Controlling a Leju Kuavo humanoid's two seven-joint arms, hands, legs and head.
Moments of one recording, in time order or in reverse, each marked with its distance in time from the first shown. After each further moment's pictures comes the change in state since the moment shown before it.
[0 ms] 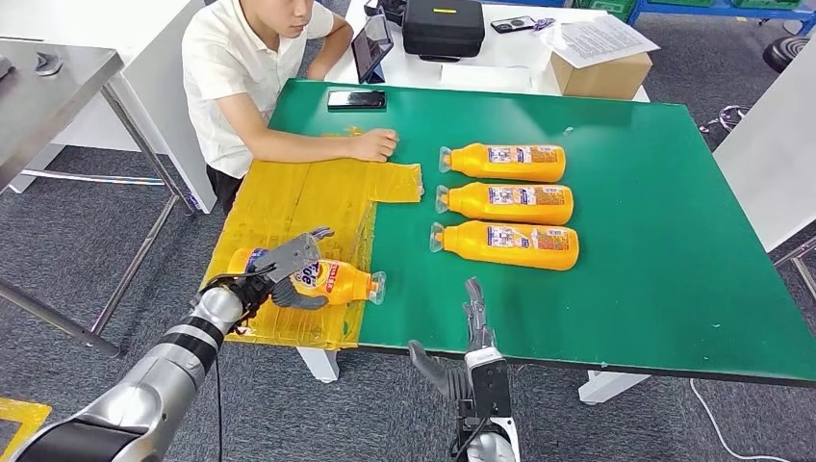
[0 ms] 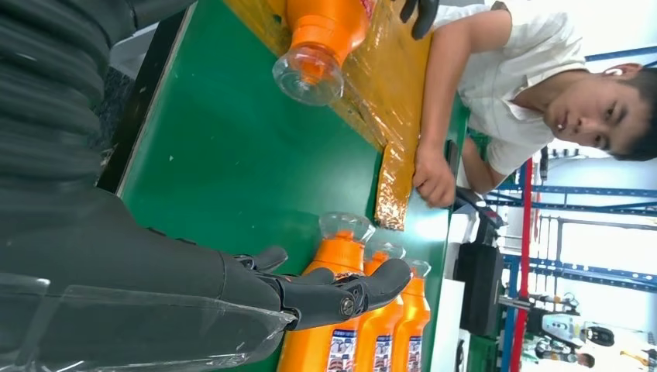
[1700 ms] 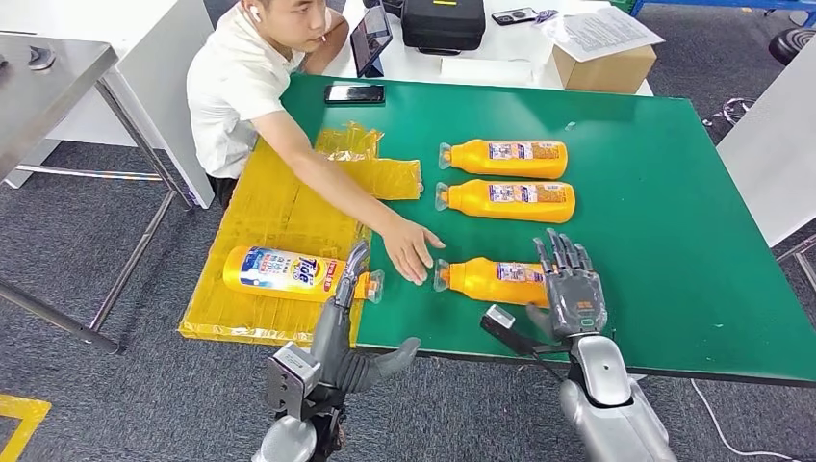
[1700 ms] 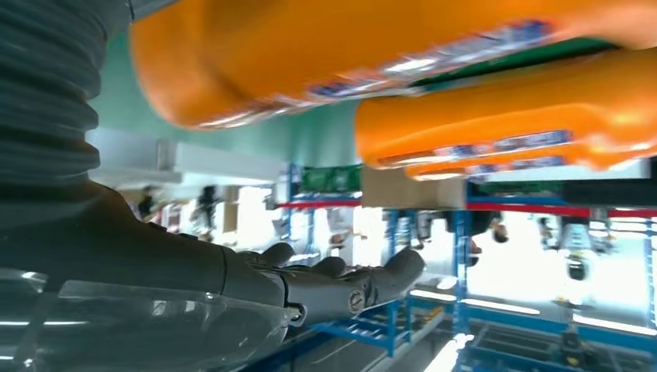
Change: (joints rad) left arm 0.567 -0.184 -0.357 -0.758 0.556 0.467 -0.235; right arm -0.263 -0.377 -0.102 0.143 1.265 -0.203 0.655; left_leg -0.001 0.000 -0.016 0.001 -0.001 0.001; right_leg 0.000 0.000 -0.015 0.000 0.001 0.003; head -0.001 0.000
